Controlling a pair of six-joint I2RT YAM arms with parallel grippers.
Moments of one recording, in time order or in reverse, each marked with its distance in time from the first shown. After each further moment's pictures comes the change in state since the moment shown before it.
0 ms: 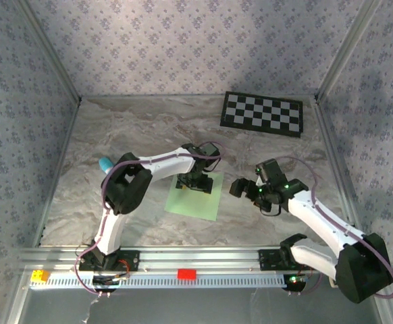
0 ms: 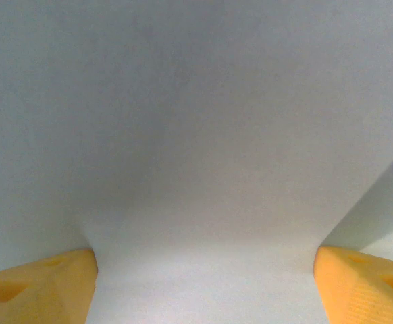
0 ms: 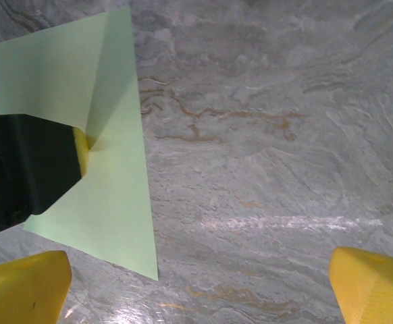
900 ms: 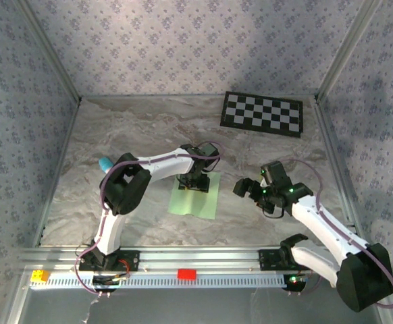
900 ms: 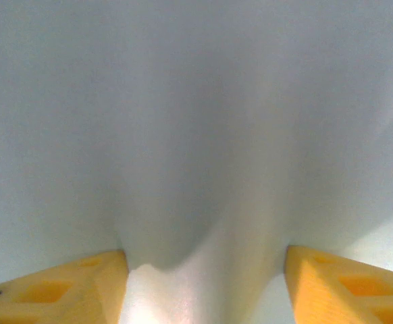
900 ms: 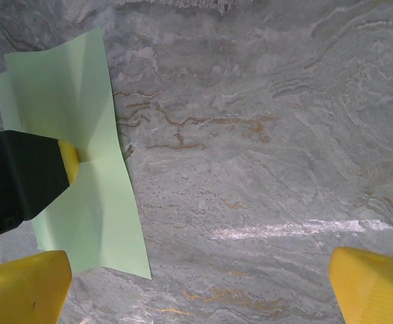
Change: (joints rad) left arm 0.003 -0.010 -0.015 0.019 0.002 -0.037; right arm -0.037 -0.066 -0.024 -0.008 0.008 0.031
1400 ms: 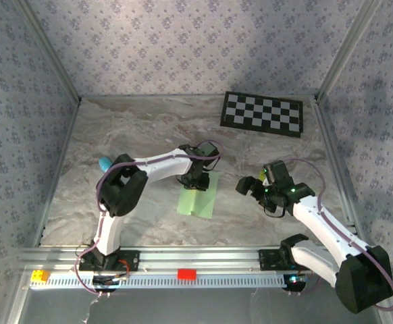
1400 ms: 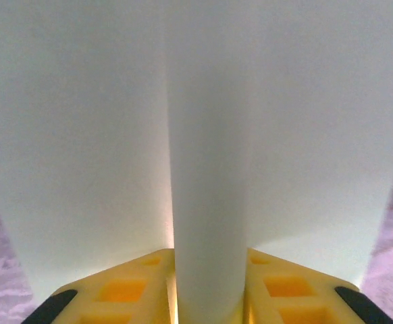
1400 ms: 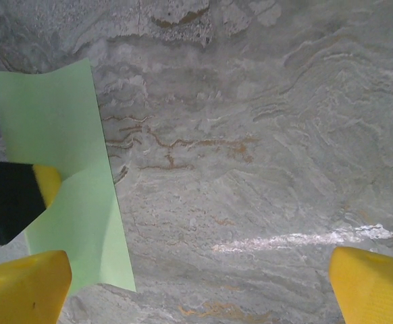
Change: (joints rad) left arm -0.003 -0.071 -0.039 0.075 0.031 0.005; right arm -0.030 -0.011 0.000 0.002 0.035 0.008
